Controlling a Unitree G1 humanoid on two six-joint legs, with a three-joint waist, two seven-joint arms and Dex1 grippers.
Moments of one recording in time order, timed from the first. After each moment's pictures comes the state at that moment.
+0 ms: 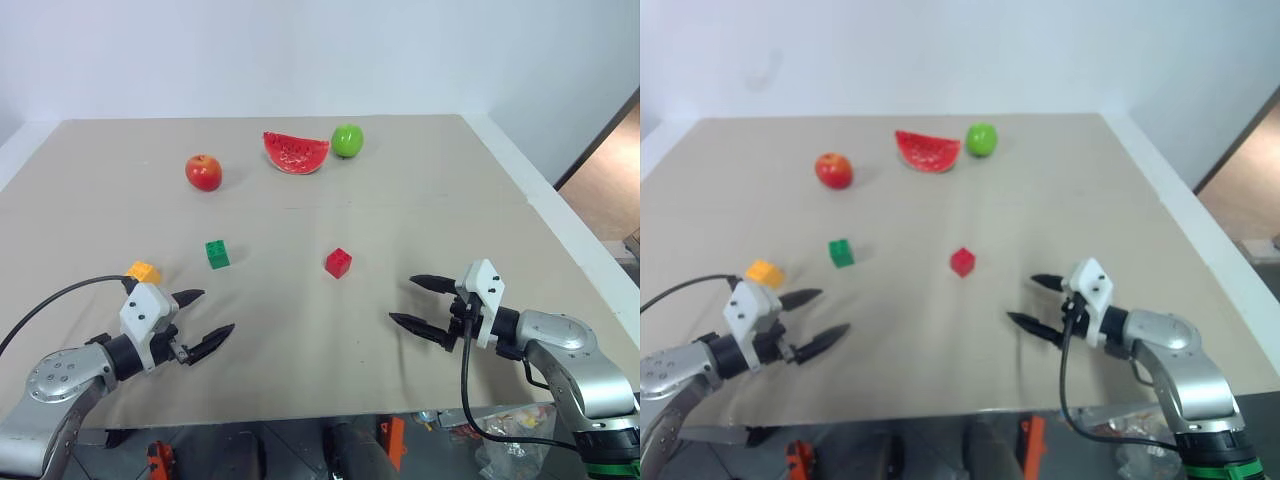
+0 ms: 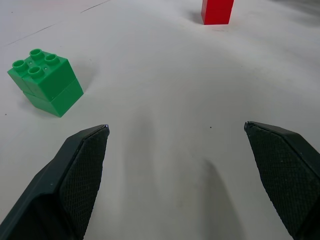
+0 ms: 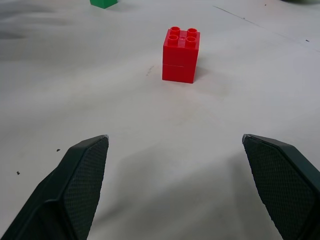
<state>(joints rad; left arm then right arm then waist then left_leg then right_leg) 0.18 0.66 0.21 -0.45 -0.45 0.36 -0.77 -0.09 -0.72 -0.10 -0.21 0.41 0.34 0.94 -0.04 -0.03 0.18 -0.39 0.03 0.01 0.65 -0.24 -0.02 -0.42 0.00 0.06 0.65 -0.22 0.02</state>
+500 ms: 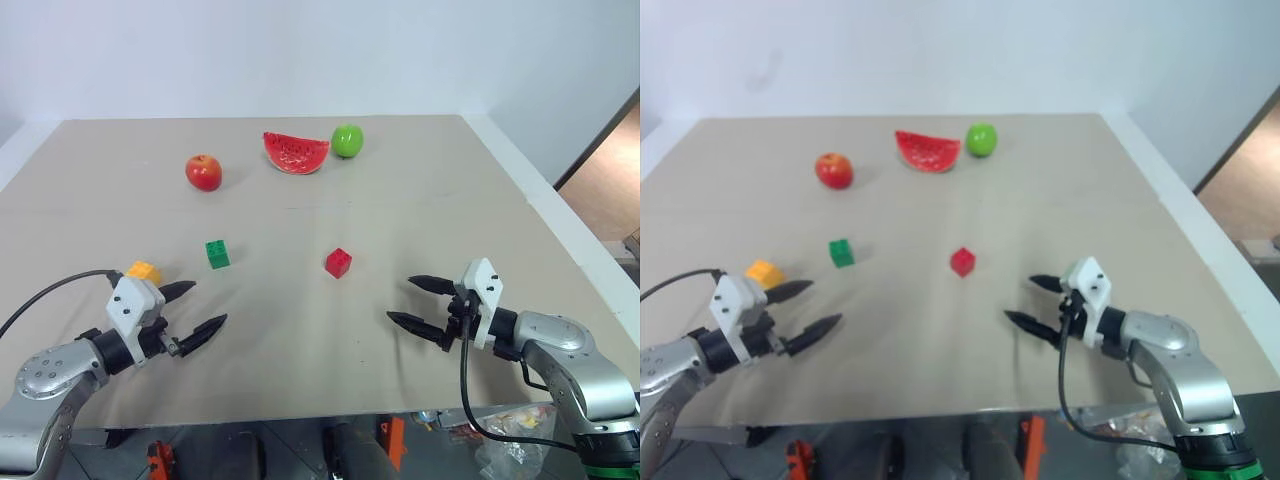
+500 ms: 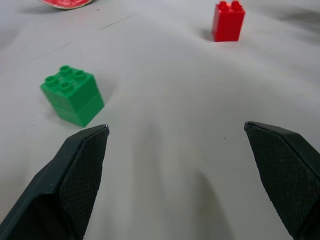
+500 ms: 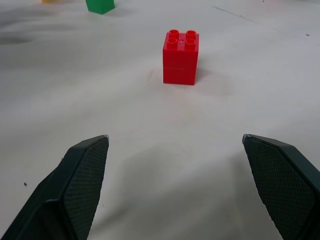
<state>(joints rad) 0.16 0.64 0.27 -0.40 -0.50 0.32 -0.78 -0.08 -0.71 -0.10 -0.26 0.46 0.42 0.89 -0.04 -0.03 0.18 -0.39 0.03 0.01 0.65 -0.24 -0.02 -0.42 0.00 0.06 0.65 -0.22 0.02</state>
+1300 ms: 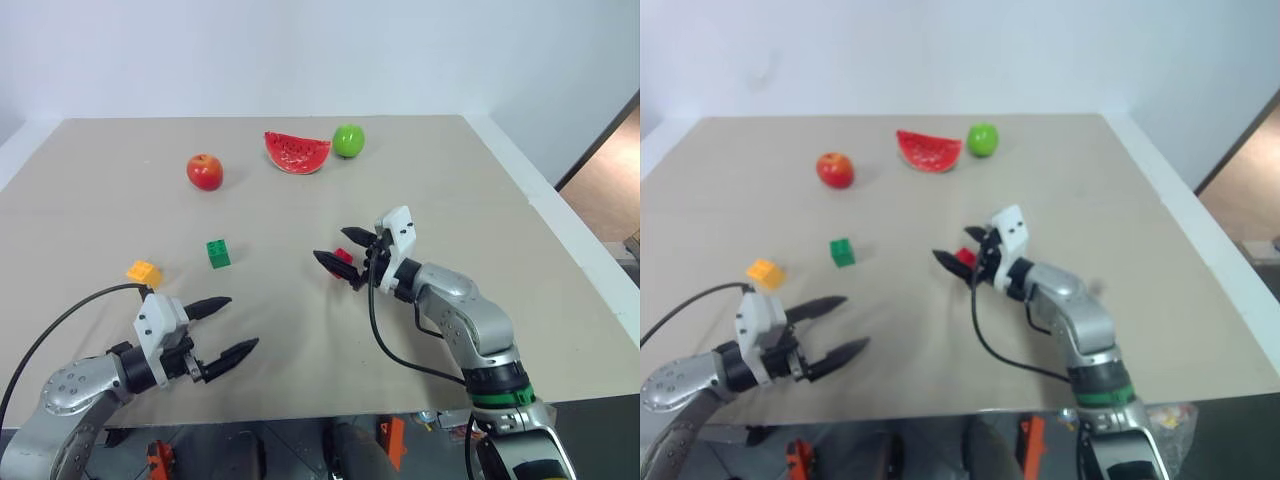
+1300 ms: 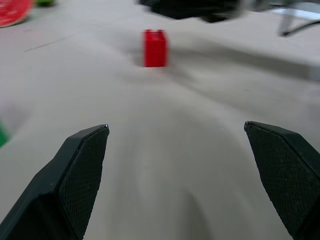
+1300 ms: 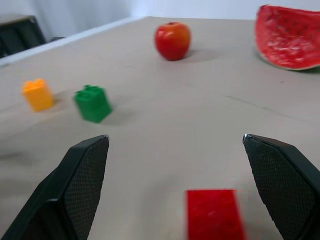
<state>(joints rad) 0.23 0.61 0.15 -0.53 -0.54 0.28 -0.86 -0.51 -0.33 0.09 -0.03 0.40 0.50 0.61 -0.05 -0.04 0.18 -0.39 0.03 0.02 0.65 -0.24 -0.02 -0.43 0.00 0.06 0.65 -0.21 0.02</state>
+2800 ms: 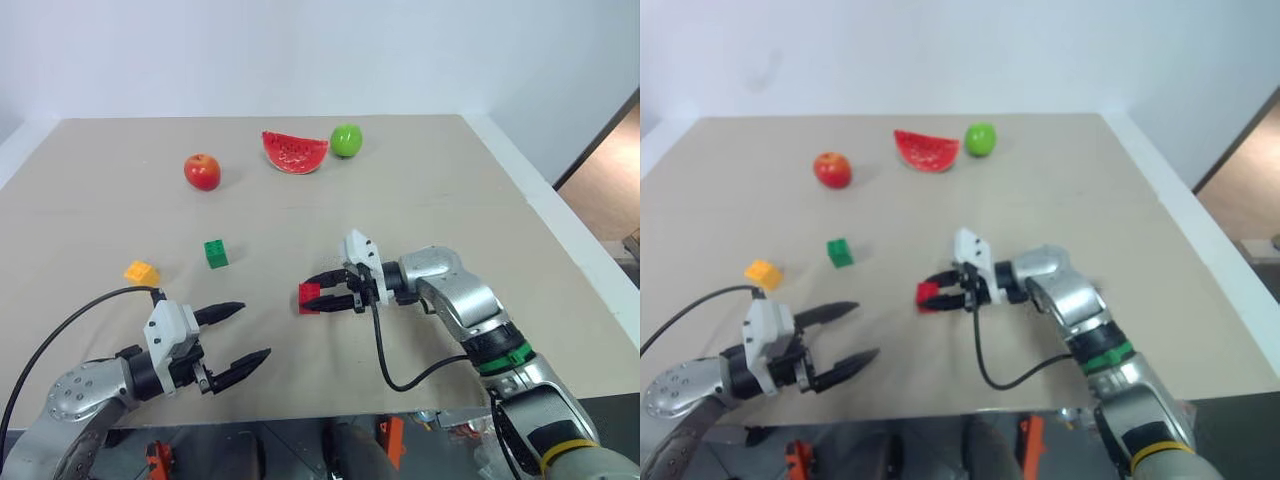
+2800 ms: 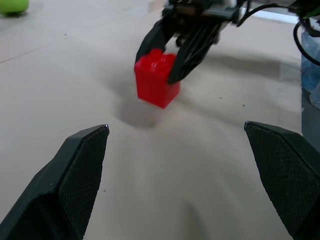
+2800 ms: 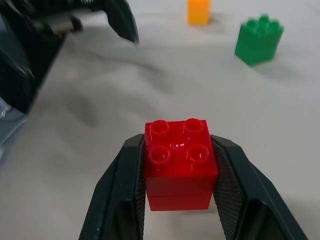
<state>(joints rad) 0.25 0.62 0.12 -0.59 -0.55 0.30 -0.85 -0.71 -0.46 0.36 0.20 0.27 0.32 1.24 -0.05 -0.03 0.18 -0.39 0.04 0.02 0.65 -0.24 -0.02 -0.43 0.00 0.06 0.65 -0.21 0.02</state>
